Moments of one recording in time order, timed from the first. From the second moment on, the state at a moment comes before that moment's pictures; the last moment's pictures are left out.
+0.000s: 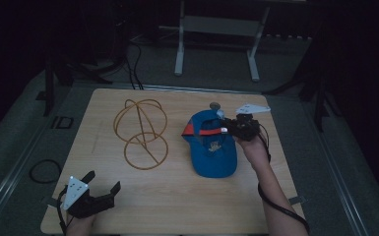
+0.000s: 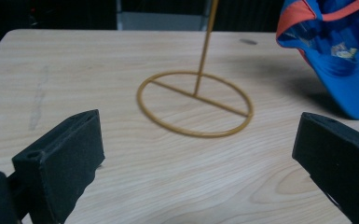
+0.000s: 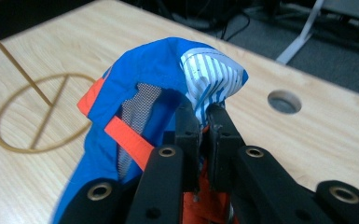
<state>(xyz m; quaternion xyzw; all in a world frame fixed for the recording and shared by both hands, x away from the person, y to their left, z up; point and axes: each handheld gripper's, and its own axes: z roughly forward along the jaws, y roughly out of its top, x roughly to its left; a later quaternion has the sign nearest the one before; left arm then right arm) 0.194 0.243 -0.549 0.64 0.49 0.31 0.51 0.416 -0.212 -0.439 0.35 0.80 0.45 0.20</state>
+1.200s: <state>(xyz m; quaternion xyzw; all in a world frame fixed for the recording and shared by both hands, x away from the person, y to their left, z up) 0.208 0.155 -0.373 0.69 0.36 0.26 0.58 0.331 -0.241 -0.356 0.28 0.76 0.54 0.22</state>
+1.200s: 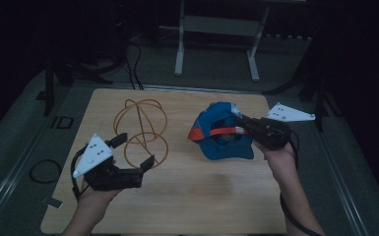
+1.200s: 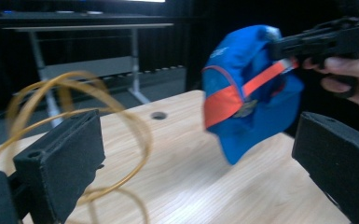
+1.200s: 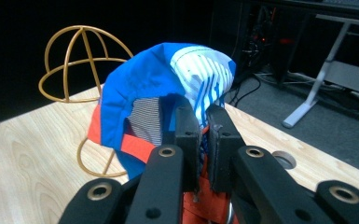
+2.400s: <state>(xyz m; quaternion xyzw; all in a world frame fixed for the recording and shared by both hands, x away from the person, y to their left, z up) 0.314 0.035 -0.391 0.79 0.32 0.19 0.49 0.311 -0.226 -0.369 0.25 0.78 0.54 0.20</state>
